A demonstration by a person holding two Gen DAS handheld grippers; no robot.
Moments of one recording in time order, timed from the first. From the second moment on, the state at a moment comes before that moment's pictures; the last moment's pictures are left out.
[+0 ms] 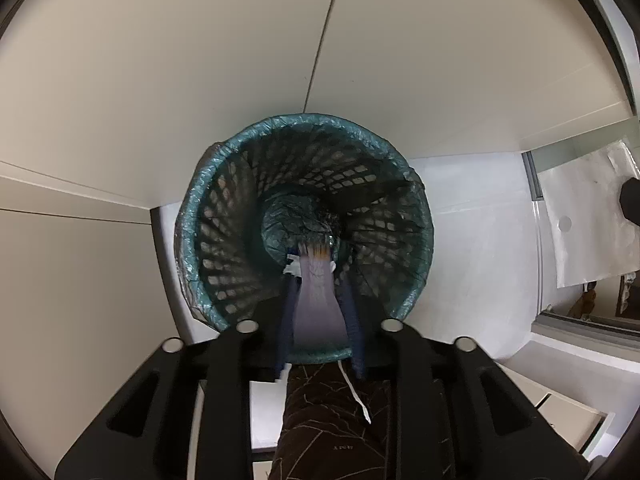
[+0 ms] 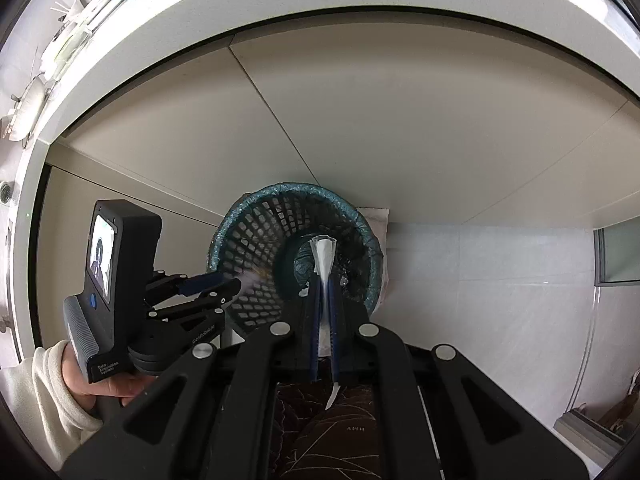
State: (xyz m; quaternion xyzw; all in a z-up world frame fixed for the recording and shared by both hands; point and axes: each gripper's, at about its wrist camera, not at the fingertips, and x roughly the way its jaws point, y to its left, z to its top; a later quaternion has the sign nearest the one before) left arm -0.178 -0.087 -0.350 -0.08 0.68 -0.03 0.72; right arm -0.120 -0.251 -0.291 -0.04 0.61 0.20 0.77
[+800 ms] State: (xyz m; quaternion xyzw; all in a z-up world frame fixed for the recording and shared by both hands) left arm -0.207 0.003 -0.290 -0.15 0.61 0.07 0.78; right arm -0.113 -0.189 -0.319 -0.04 0.62 0.26 0.74
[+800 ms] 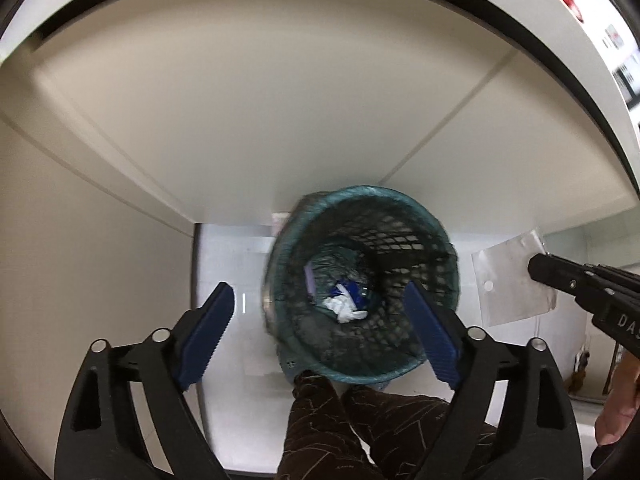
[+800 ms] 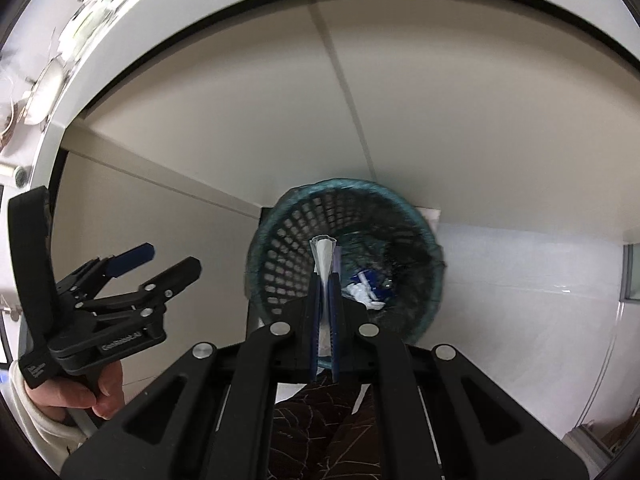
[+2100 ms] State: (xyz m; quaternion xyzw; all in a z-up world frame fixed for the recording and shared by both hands) left arm -0.224 0.052 -0.303 -0.19 0.61 0.09 0.76; right arm -0.129 -0.115 -0.390 -0.13 0.63 0.27 0.72
